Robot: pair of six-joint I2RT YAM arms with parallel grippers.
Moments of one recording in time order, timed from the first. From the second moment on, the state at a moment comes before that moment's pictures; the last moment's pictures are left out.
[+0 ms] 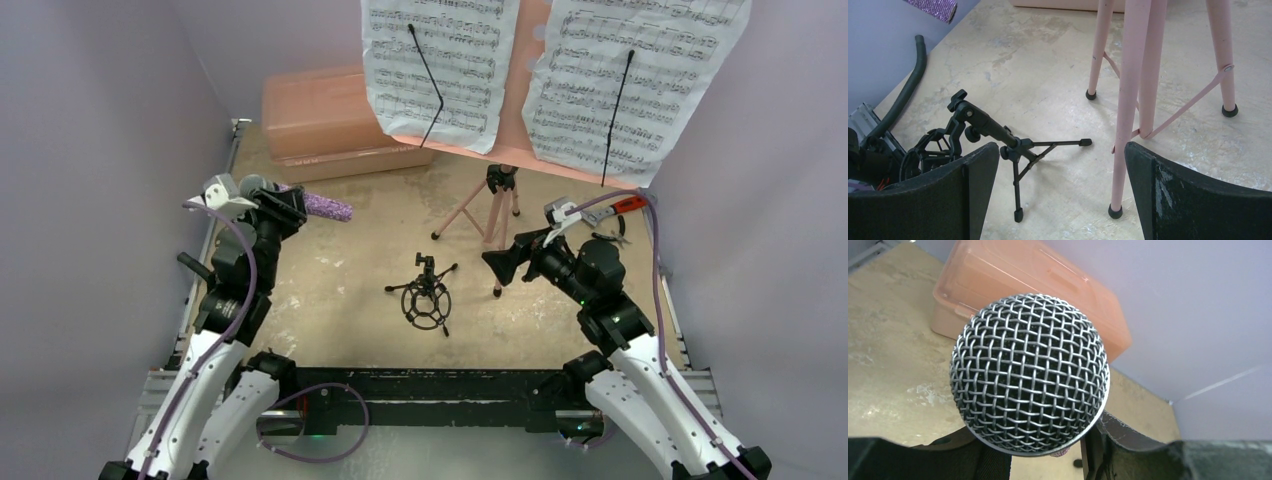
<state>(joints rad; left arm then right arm) -0.28 0.67 0.72 -0.09 -0.38 -0.71 0.41 0.61 0.56 -0.10 -0.29 0.27</state>
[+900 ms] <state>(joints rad) -0.28 0.82 1.12 -0.28 0.77 0.09 0.41 0.61 0.56 -0.09 -0.34 0.27</state>
